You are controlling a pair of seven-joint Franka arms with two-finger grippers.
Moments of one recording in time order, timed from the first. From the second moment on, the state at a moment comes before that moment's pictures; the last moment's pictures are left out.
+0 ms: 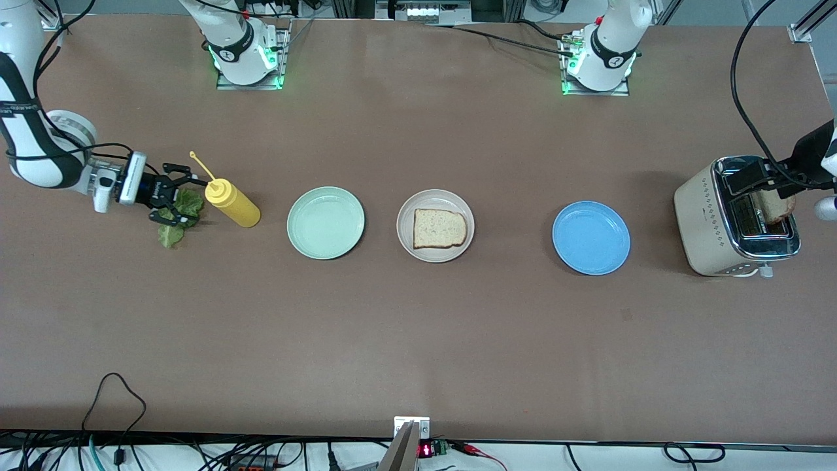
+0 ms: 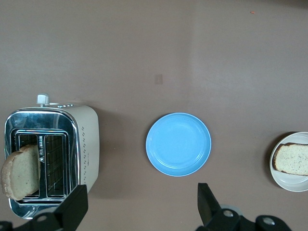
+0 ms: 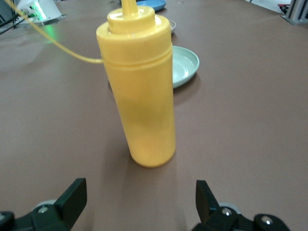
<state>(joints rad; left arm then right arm) 0.05 0.12 0.00 -1.51 -0.05 1.62 -0.05 -0.63 0.46 0.15 -2.19 0.86 1.97 -2.51</state>
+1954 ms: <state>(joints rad) 0.05 0.12 -0.02 -1.51 -0.05 1.59 -0.05 -0.44 0.44 0.26 -2.10 -0.38 2.40 0.20</state>
